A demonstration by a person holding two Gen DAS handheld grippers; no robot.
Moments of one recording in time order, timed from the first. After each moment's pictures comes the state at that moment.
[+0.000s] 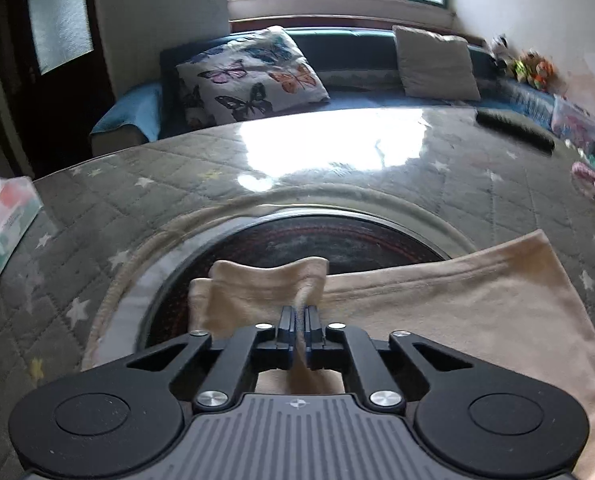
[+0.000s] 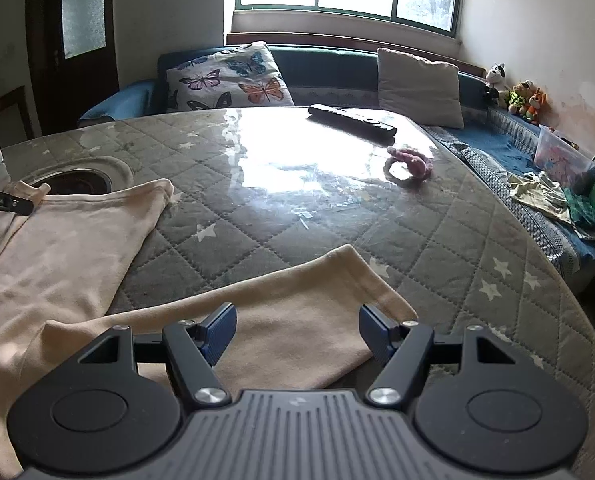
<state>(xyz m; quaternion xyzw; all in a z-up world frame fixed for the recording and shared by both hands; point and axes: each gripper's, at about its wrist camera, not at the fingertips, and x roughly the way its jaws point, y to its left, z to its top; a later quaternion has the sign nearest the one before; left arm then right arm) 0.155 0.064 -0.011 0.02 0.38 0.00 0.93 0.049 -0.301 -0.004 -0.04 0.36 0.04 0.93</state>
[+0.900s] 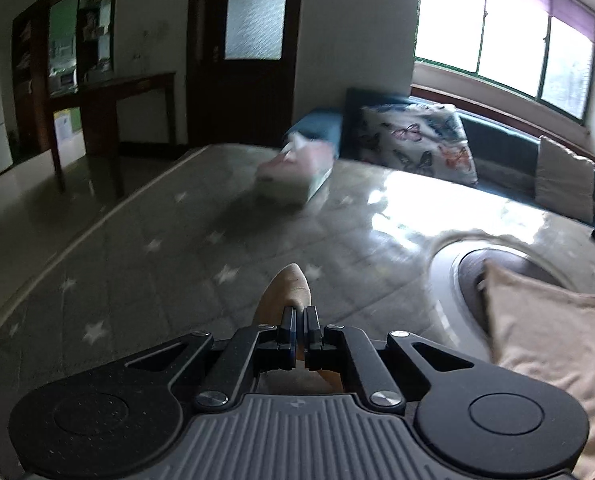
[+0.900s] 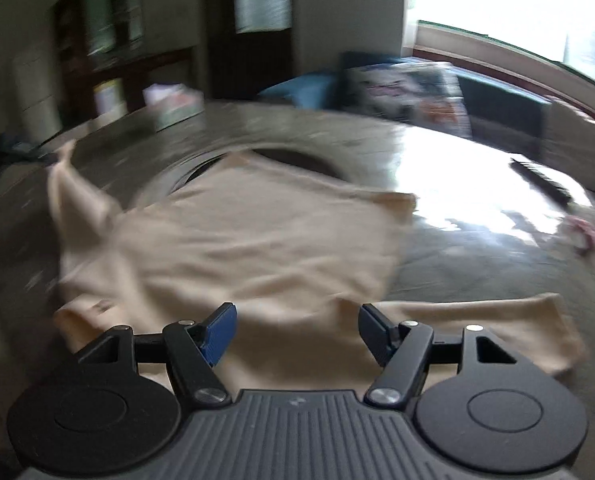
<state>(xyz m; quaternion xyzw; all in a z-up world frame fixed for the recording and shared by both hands) -0.064 0.249 0.036 -0.09 0.30 0.20 0.93 -0.025 -0.188 0.029 -0.11 0.35 0.30 0.88</state>
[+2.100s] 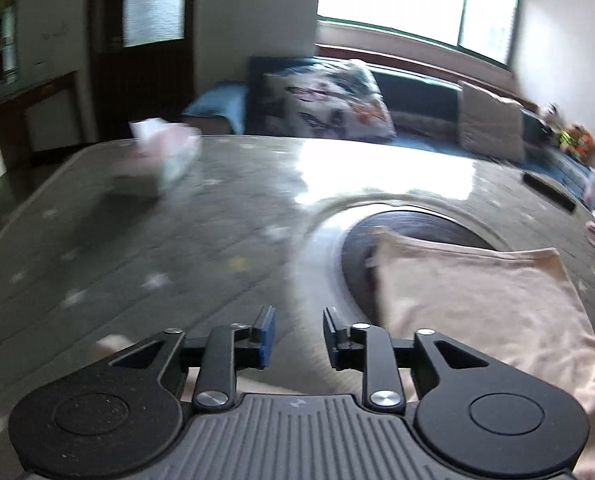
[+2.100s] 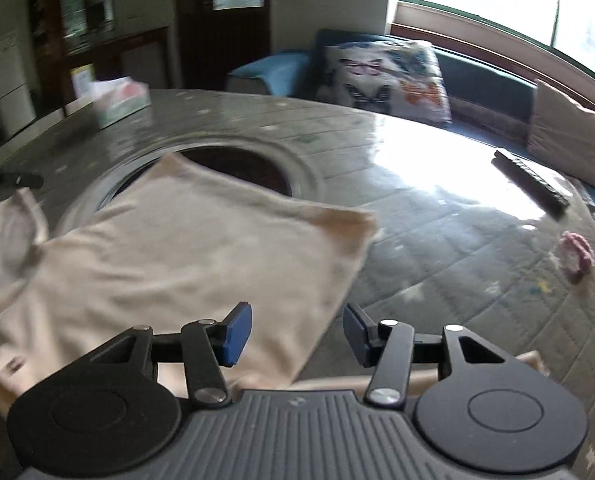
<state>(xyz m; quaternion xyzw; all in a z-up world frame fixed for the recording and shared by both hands) 0.041 0.164 0.026 -0.05 0.35 0.05 0.93 0.077 -0.204 0.029 -0.11 0.38 0.24 0.89</state>
